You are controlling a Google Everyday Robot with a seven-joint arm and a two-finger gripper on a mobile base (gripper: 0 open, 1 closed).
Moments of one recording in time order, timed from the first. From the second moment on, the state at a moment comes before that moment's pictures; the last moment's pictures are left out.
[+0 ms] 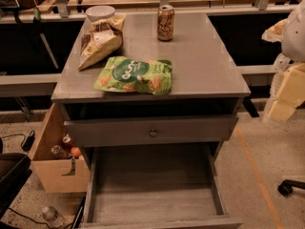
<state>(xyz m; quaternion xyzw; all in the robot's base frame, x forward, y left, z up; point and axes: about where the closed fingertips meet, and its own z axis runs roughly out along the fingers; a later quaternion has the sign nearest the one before) 0.438 -0.213 0.988 -0.60 0.78 -0.05 0.18</state>
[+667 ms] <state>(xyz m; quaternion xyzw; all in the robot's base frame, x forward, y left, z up) 0.458 -0.207 0.983 -0.59 0.78 -0.03 0.21</state>
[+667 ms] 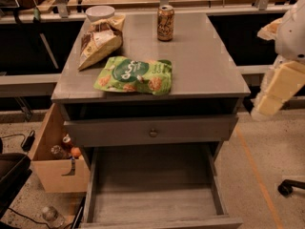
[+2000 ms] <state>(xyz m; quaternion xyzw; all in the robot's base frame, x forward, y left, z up) 0.649 -0.188 0.996 -0.42 0.73 0.09 0.53</state>
